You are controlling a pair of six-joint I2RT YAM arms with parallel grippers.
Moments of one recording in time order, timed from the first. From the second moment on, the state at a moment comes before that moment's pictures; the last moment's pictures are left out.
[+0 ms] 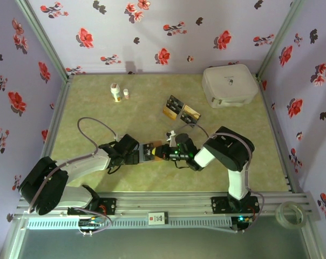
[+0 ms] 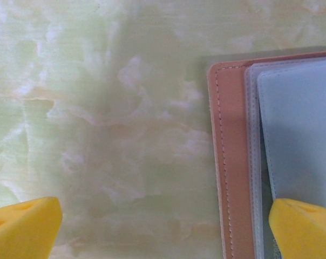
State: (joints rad) left arm -0.75 1.31 0.57 -0.48 -0.33 -0.67; right arm 0.81 1.94 0.55 0.93 -0.49 1.04
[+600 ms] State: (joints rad) left arm -0.65 1.24 0.57 -0.51 -0.33 -0.68; right arm 0.82 1.85 0.63 0.69 -0.48 0.98
